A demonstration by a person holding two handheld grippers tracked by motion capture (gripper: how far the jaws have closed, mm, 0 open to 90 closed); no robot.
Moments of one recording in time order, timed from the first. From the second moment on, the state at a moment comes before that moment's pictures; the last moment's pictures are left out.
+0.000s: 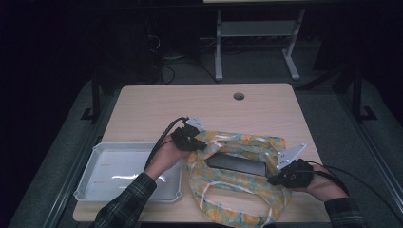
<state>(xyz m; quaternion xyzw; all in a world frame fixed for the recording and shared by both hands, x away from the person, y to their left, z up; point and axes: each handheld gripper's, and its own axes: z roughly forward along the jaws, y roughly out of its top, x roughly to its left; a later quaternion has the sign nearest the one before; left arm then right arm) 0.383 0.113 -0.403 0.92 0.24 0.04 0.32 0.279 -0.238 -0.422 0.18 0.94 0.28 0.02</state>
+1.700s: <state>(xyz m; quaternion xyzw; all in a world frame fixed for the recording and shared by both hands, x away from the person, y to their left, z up) 0.401 0.114 -0.442 0.94 0.26 0.05 0.23 0.277 -0.246 -0.391 0.23 0.92 0.32 0.06</state>
